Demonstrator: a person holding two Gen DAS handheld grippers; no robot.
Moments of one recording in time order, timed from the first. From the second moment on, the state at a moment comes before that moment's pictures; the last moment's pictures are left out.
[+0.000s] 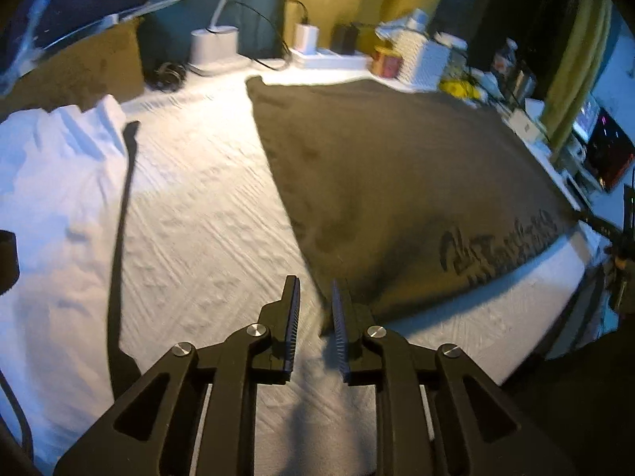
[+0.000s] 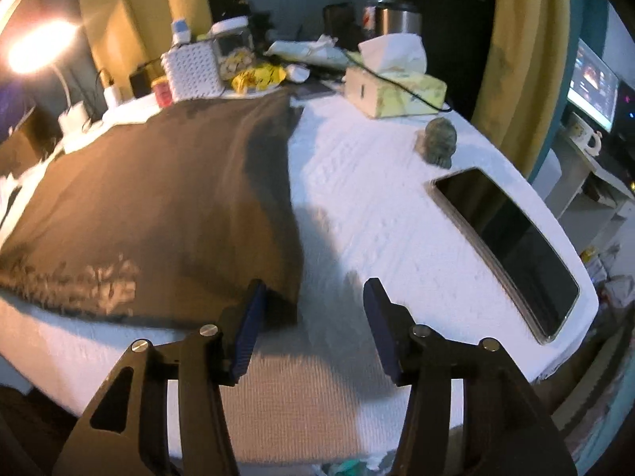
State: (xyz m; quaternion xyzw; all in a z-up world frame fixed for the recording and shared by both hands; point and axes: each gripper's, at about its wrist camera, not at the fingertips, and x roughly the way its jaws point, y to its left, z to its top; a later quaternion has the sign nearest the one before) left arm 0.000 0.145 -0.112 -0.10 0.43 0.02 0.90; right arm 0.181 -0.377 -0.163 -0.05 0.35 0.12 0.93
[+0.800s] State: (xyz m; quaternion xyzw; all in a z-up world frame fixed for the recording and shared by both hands) left arm 0.026 0.150 -0.134 -0.09 0.44 0.07 0.89; right arm 0.165 -0.381 -0.180 -0.04 0.34 0.08 0.94
